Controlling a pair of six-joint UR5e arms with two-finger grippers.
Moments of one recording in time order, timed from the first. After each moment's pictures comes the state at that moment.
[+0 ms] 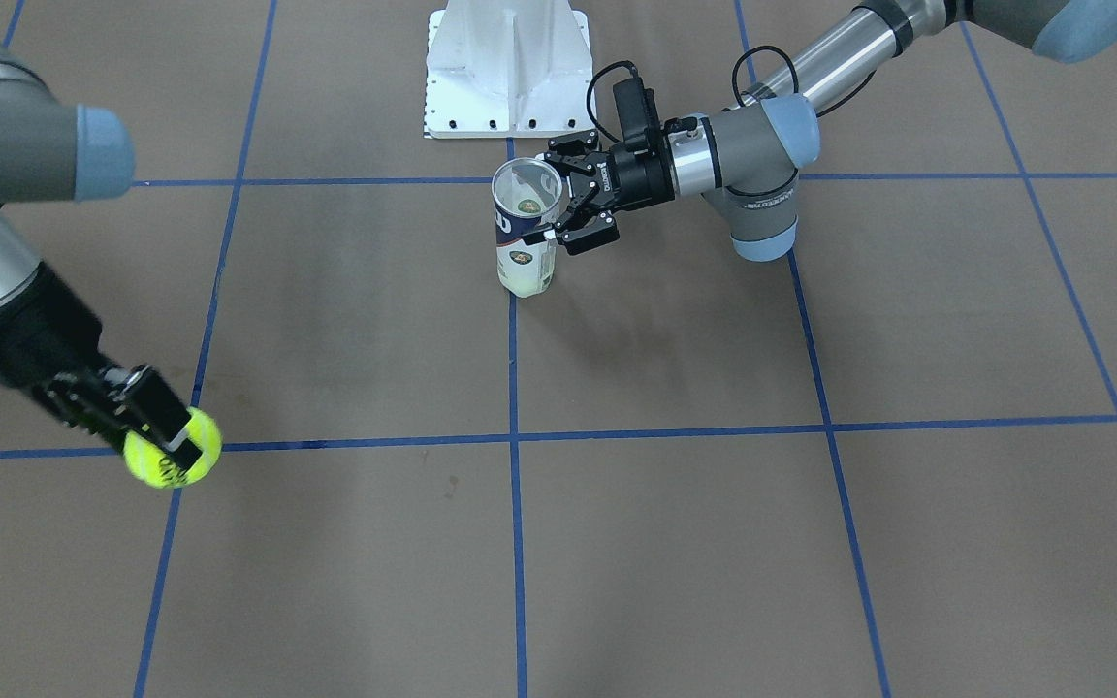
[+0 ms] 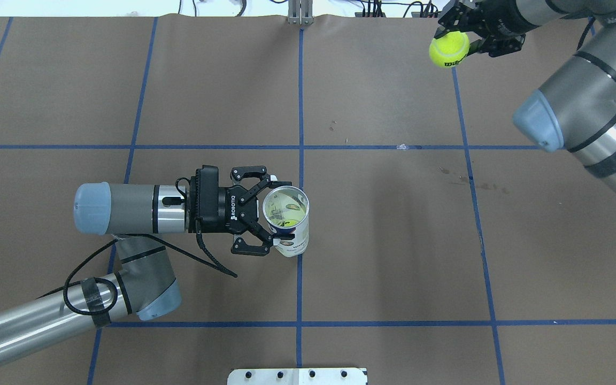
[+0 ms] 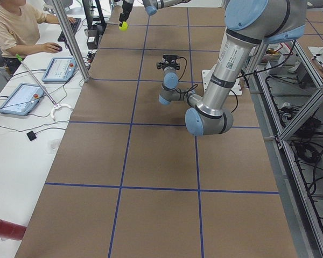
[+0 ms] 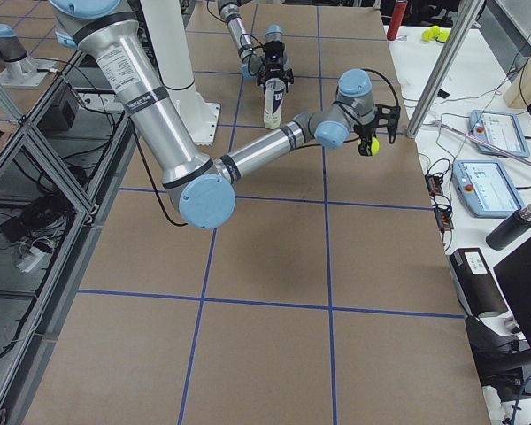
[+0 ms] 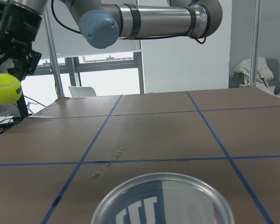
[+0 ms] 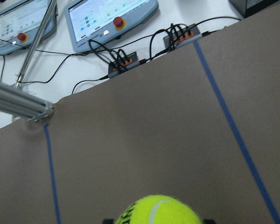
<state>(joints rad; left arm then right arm) -0.48 -2.13 -1.32 -3.37 -1.90 -0.16 1.02 -1.05 1.73 -1.21 2.09 1.40</state>
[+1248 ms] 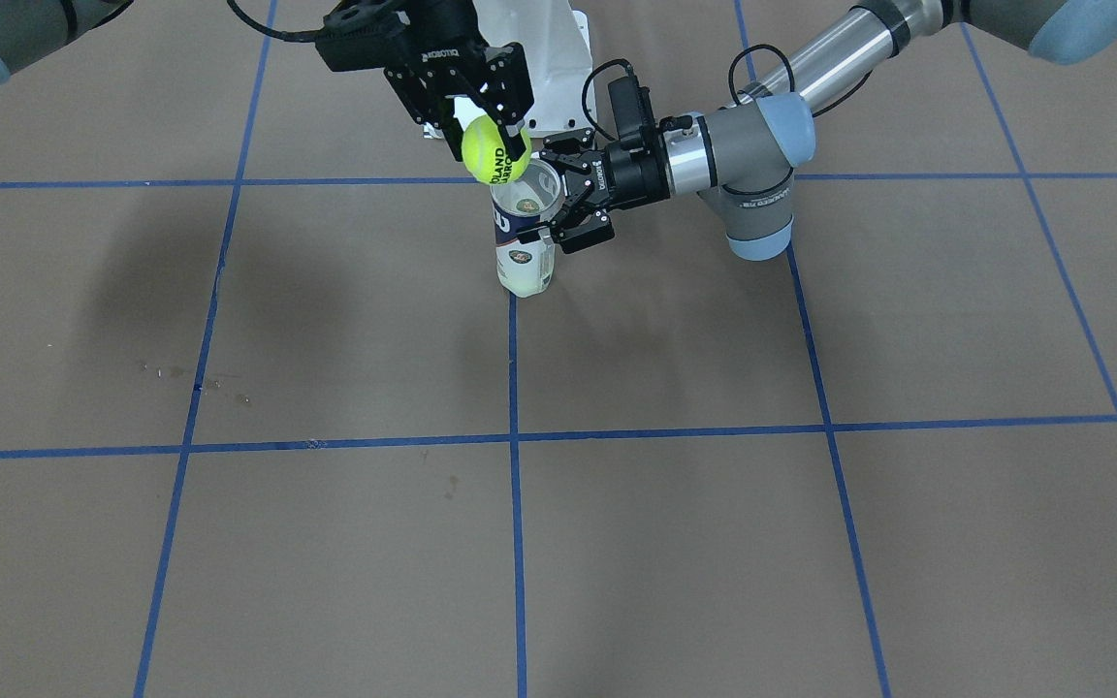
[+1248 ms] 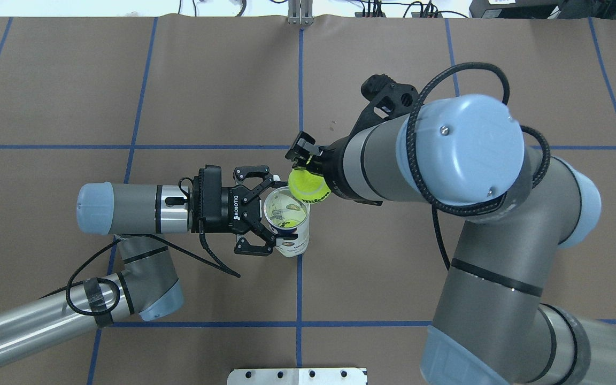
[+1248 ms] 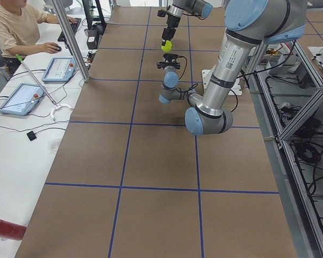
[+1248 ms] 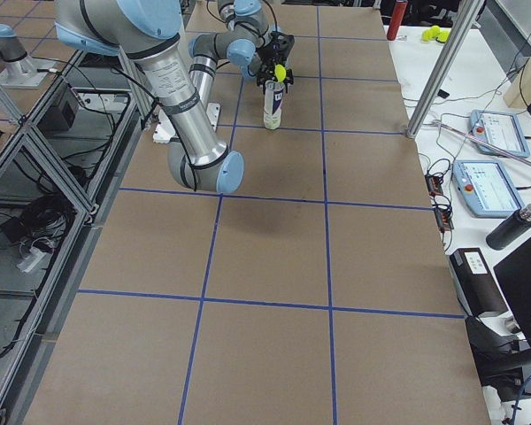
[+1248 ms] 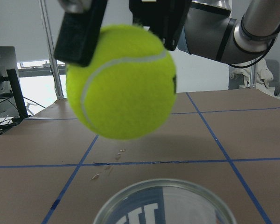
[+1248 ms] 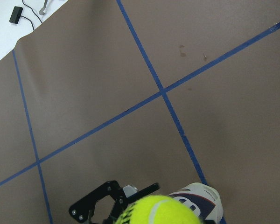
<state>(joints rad) -0.48 -2.14 -1.32 -3.36 -1.89 -0.16 0.44 -0.87 2.11 -1.68 1.63 1.78</state>
